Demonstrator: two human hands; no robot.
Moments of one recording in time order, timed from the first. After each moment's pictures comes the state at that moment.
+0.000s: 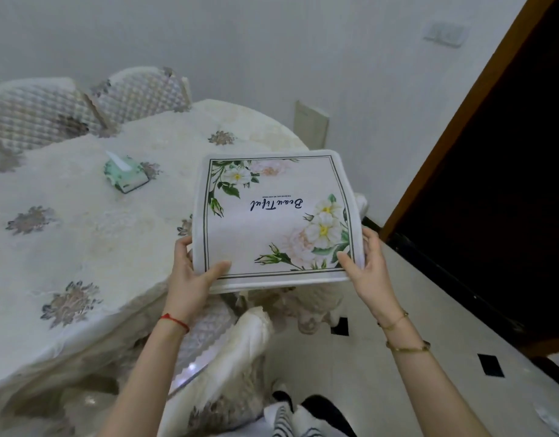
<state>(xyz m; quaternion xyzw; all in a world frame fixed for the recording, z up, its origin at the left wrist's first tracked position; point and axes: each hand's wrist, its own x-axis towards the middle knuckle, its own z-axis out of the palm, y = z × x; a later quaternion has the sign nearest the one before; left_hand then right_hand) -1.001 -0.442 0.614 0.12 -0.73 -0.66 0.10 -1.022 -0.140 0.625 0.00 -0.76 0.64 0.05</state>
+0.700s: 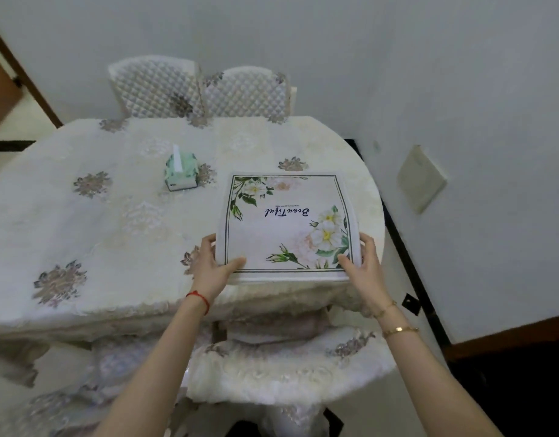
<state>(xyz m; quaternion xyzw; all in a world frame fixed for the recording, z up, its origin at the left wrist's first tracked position) -1.242 -0.401 0.575 0.35 -0.70 -0.60 0.17 -1.410 -0.148 0.591 0.15 -0.80 0.56 -0.16</state>
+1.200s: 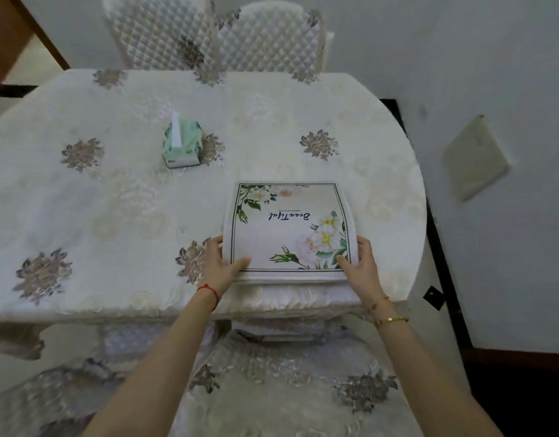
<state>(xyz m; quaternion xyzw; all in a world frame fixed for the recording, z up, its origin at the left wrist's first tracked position) -1.314 -0.443 0.484 0.45 -0.67 -0.58 0.11 -1.506 -0.212 0.488 0.12 -0.82 0.50 -0.25</state>
